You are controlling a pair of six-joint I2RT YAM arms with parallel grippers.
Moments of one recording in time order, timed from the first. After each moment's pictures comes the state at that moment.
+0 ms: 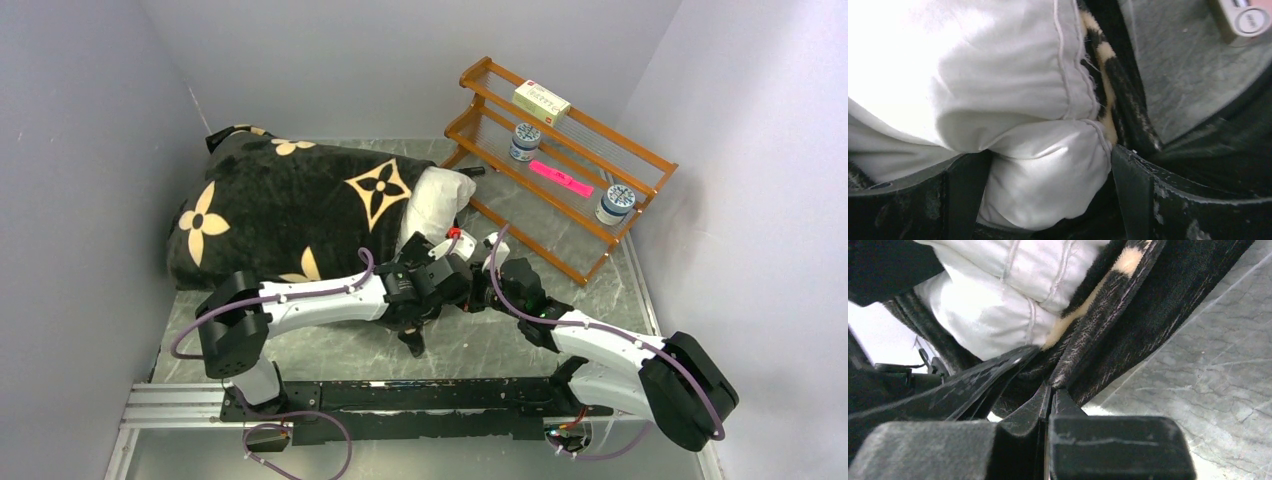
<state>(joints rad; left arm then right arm) -1.18 1.62 1.21 -0.46 -0.71 -0.23 0.67 1.08 0.31 0.36 -0.23 0.70</state>
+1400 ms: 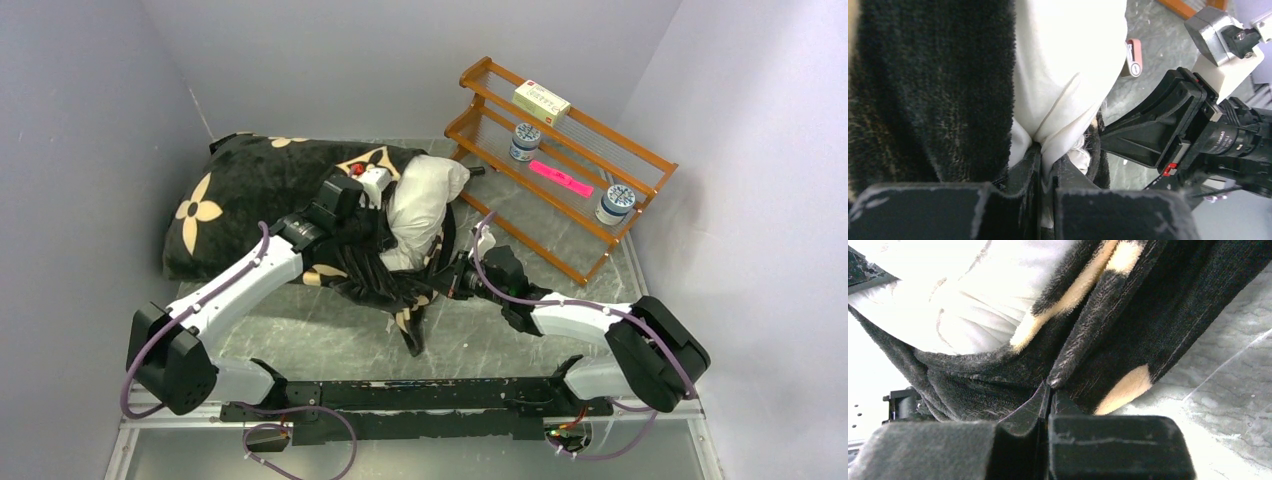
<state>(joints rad) -0.61 1.33 1.12 -0.44 0.15 -0.38 0.68 1.32 0.41 0.49 -0.23 0.83</state>
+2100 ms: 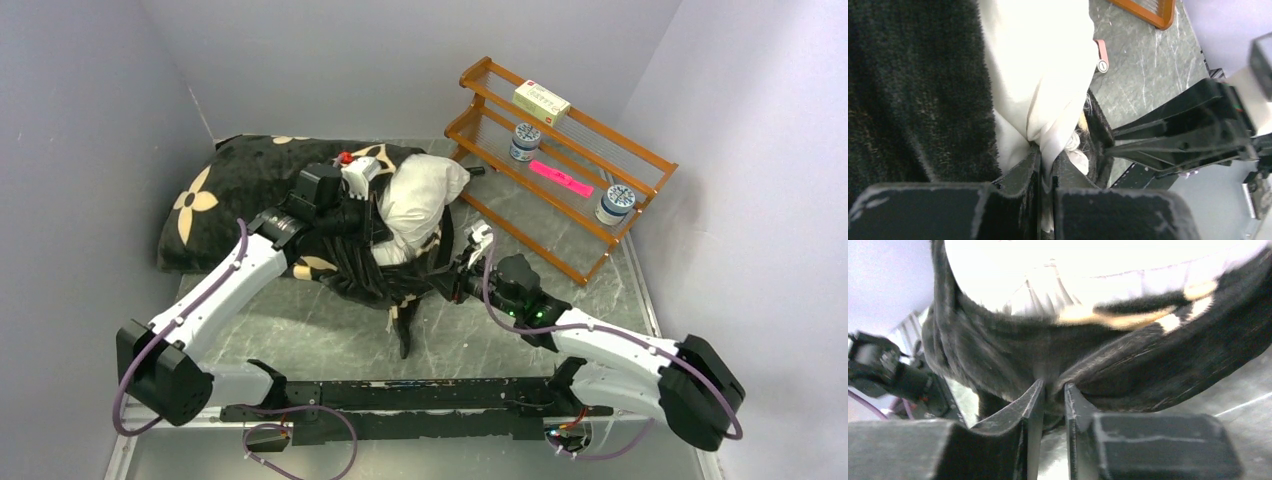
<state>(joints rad) -0.51 1.29 1.18 -0.49 0.36 -0.36 0.81 1.07 0.42 0.46 -0.14 0.45</state>
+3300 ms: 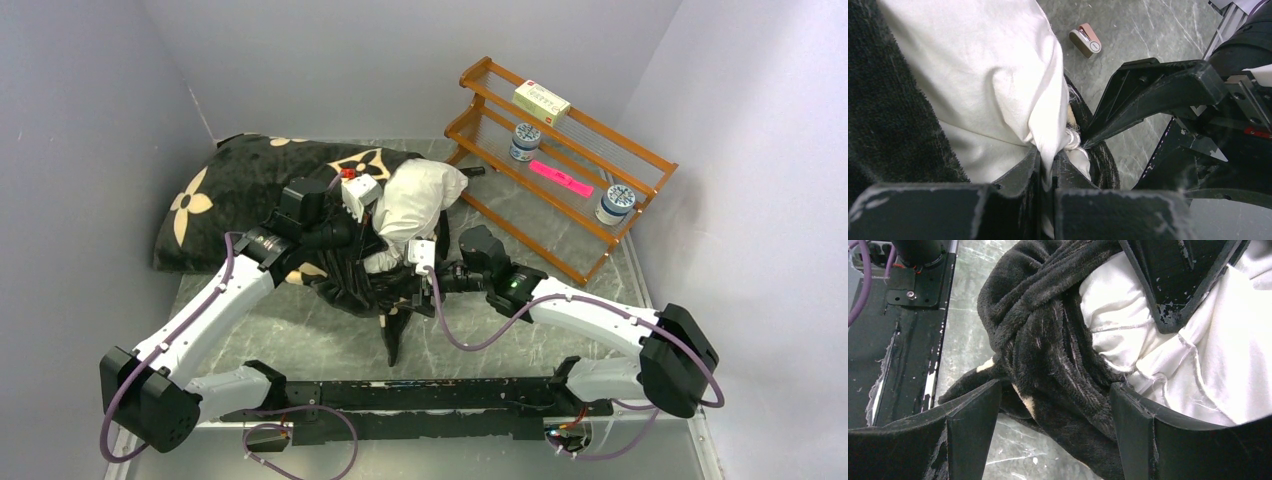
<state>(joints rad) -0.50 1.15 1.04 -0.41 0.53 -0.01 0.87 1.25 0.75 0.16 -0.56 -0.38</state>
